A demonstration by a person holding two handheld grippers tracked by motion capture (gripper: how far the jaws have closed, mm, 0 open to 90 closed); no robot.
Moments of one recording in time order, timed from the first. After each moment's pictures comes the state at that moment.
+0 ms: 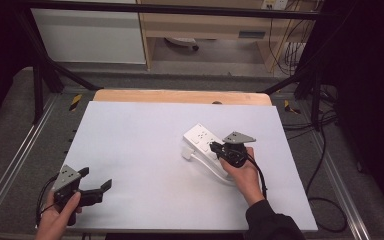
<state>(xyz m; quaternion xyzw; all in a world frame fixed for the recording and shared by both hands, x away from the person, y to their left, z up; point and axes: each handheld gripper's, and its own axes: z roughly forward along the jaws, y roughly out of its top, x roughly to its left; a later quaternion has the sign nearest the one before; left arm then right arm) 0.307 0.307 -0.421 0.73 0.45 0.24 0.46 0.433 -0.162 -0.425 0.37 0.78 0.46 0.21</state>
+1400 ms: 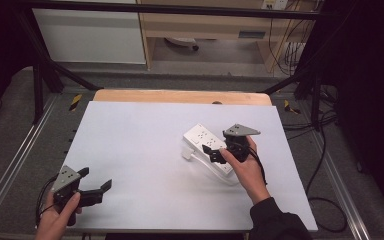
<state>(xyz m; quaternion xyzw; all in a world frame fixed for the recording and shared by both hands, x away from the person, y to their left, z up) 0.306 0.307 -0.420 0.73 0.45 0.24 0.46 0.429 -0.158 -0.385 0.38 0.76 0.48 0.20</state>
